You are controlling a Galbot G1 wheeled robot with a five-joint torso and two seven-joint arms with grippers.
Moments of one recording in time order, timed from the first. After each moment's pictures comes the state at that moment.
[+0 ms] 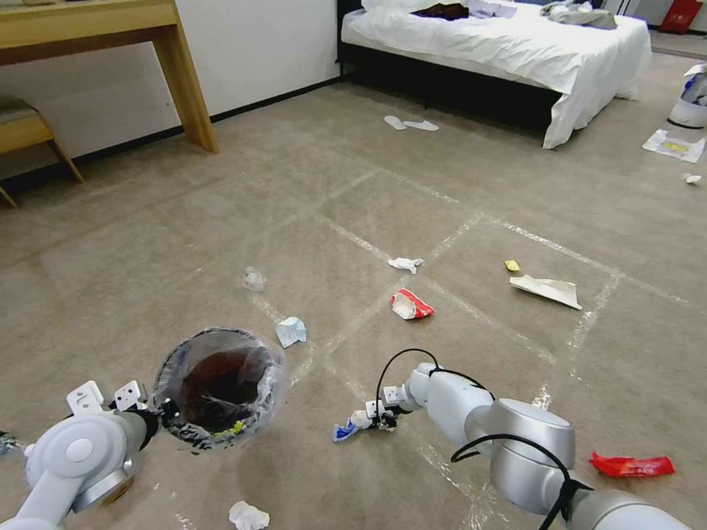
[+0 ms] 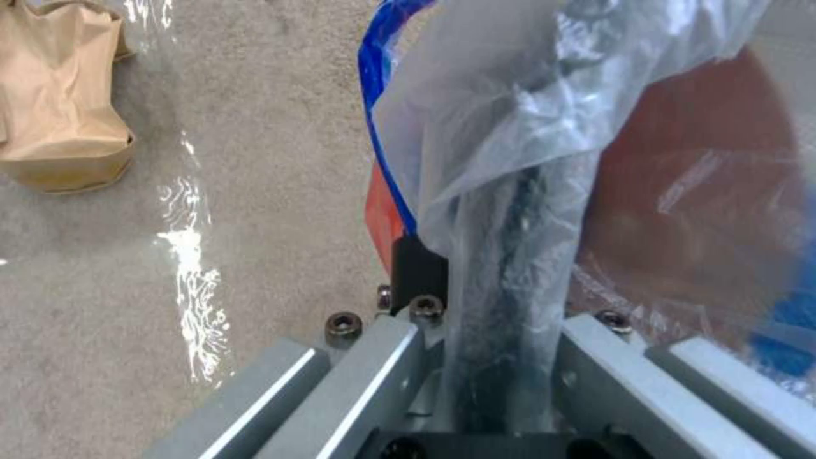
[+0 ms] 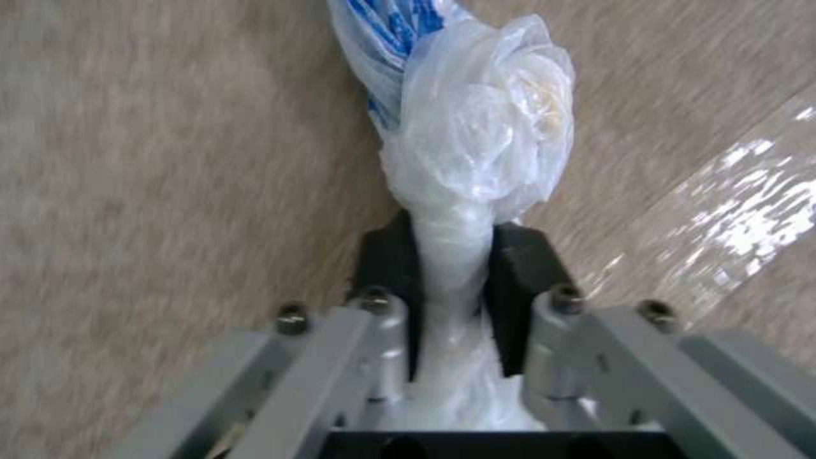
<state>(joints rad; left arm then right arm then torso) 1.46 -0.95 -0.71 -2.07 -1.61 0.64 -0.97 -0.31 1.54 -0.82 0.14 -0.08 0.39 -0.65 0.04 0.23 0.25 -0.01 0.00</state>
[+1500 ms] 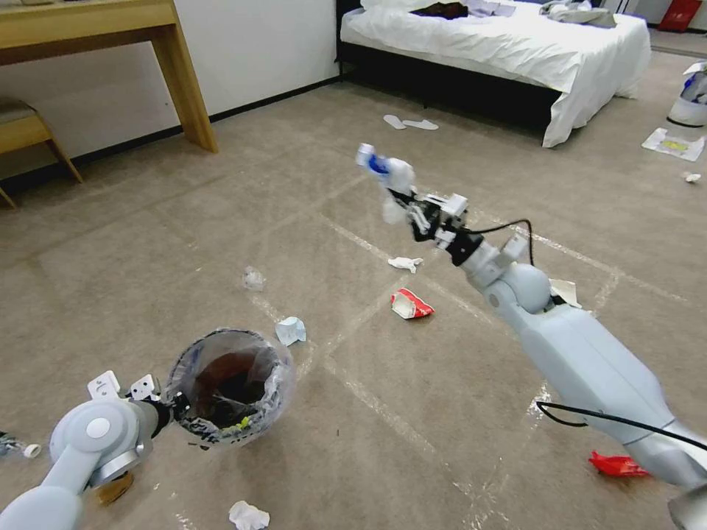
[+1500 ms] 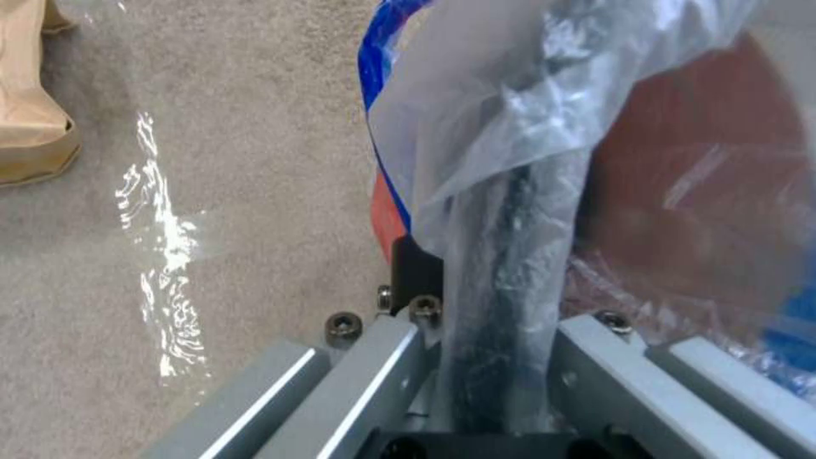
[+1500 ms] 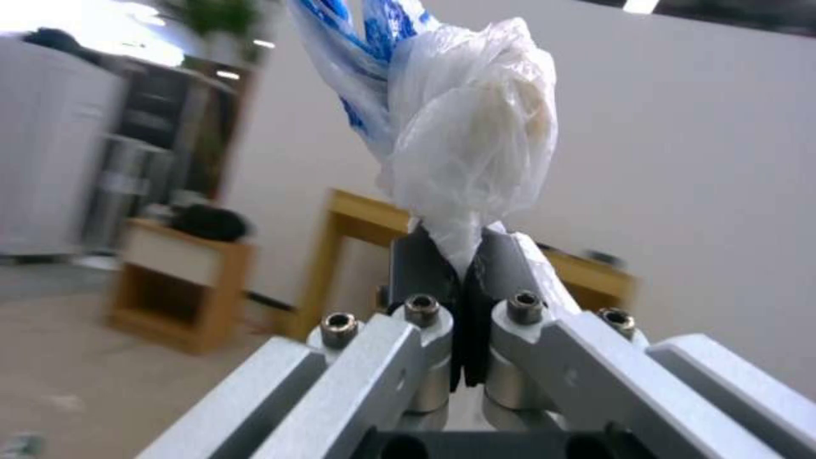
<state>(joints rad) 1.37 -0.93 -0.62 -1.96 -1.63 0.66 -0.94 -0.34 0.94 -0.23 1.56 0.81 0.39 -0.53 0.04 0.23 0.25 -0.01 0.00</state>
